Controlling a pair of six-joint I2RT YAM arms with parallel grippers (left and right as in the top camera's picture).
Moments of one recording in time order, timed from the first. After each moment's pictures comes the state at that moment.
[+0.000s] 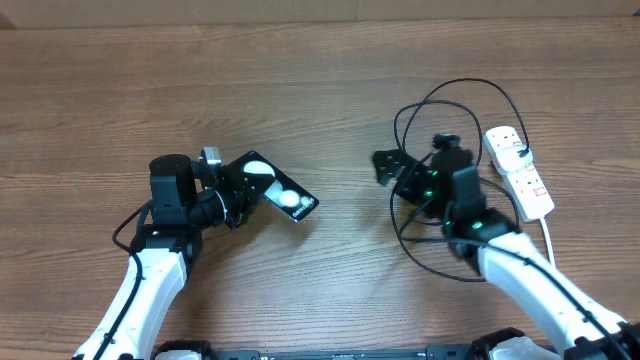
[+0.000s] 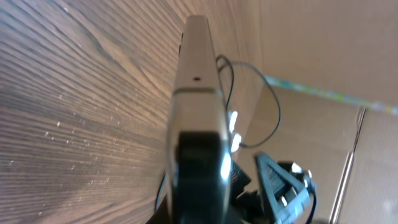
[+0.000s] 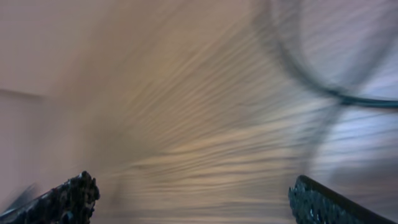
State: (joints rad) left arm -0.02 1.27 0.57 0.01 0.77 -1.13; right arm 0.30 1.32 0.66 -0.08 -0.14 0.80
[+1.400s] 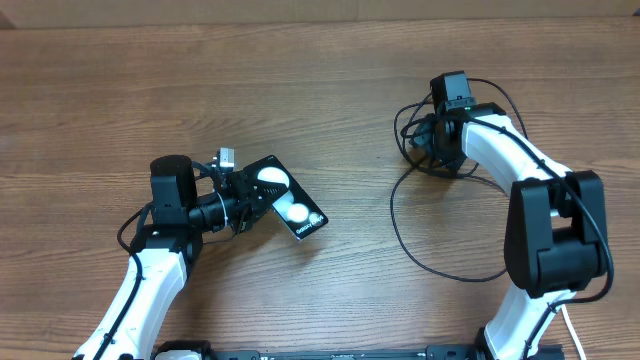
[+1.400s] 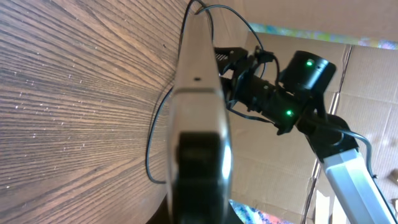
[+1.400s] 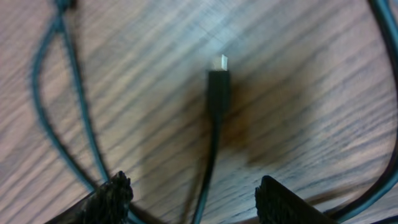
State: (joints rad) left arm -0.02 1.27 0.57 0.00 0.97 -1.04; right arm 0.15 1.98 1.32 -0.63 0.08 0.76
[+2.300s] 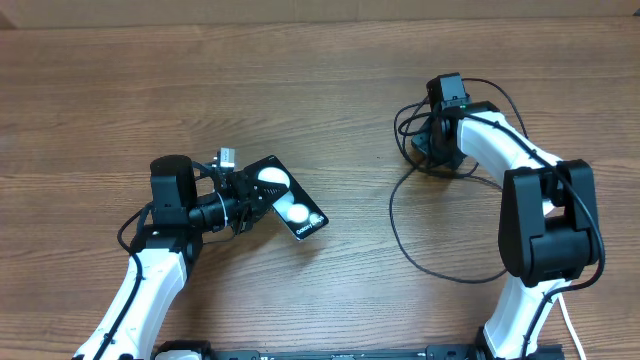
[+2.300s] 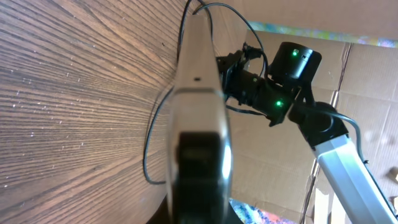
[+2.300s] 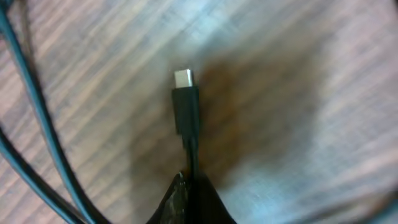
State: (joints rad) left arm -0.02 1.27 0.57 0.00 0.98 -1.04; right arm 0.15 2.04 1.36 -0.67 0.09 0.79
